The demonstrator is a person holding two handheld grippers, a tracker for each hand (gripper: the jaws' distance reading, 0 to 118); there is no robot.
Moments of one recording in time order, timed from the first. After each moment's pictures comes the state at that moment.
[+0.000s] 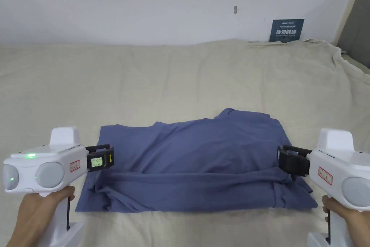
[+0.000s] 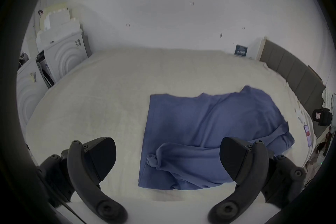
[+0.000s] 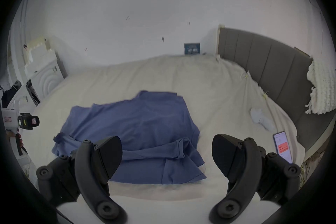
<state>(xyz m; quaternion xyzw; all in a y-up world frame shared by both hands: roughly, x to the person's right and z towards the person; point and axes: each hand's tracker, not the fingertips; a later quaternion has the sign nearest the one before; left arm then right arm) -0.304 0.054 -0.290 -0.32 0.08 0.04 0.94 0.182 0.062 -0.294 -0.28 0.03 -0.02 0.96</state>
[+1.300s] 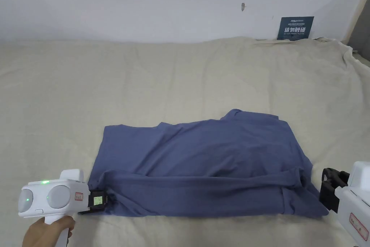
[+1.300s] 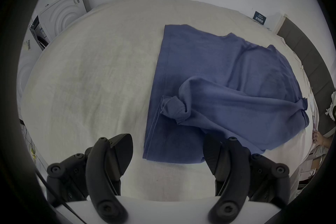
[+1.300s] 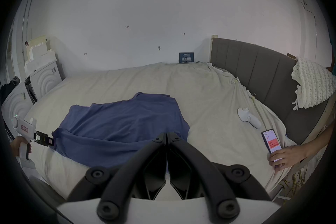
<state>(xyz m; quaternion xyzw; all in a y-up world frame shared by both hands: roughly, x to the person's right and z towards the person) -0.349 -0.068 -0.323 -0.50 0.10 0.08 0.85 0.188 0.049 -0.257 -0.26 0.01 -0.01 0.96</state>
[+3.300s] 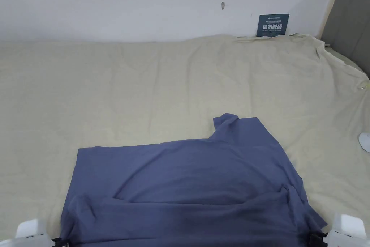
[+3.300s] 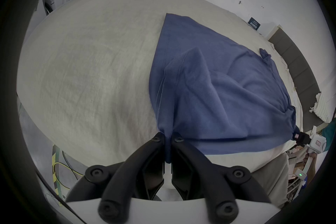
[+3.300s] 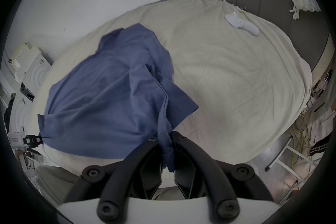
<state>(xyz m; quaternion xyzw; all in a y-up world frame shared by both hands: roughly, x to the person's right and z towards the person) -0.357 -0.077 -0.174 -0.50 0.08 0.17 0.85 0.244 -0.084 -0.193 -0.48 -0.01 -0.10 0.87</state>
